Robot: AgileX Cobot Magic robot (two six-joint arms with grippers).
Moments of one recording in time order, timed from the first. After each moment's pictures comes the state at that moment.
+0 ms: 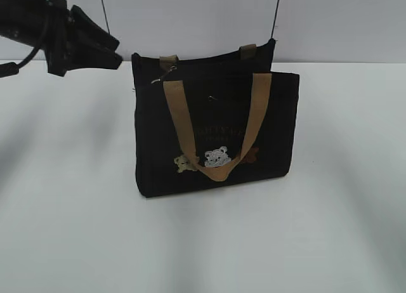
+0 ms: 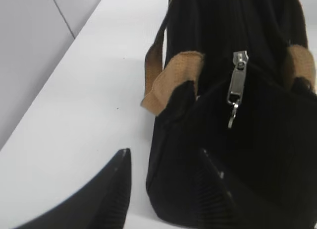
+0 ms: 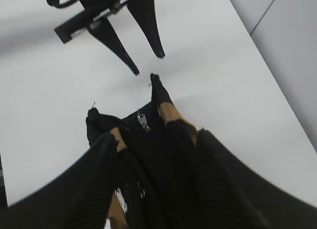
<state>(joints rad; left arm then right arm) -0.08 1.82 -1.33 -1.14 0.94 1.97 0.39 1.81 -2.00 0.57 1.21 -0.89</state>
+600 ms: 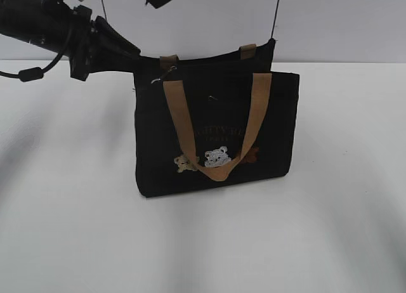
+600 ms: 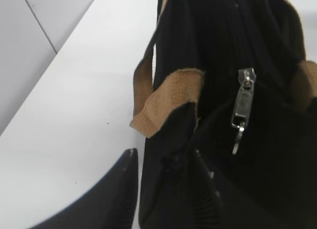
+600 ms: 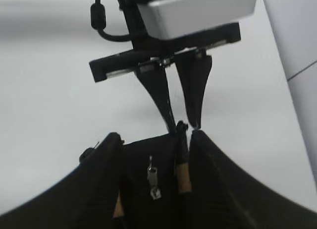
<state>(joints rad) -0.11 1.93 -1.40 -1.19 0.98 2.00 0.51 2.02 -2.13 0.58 1.18 -1.05</state>
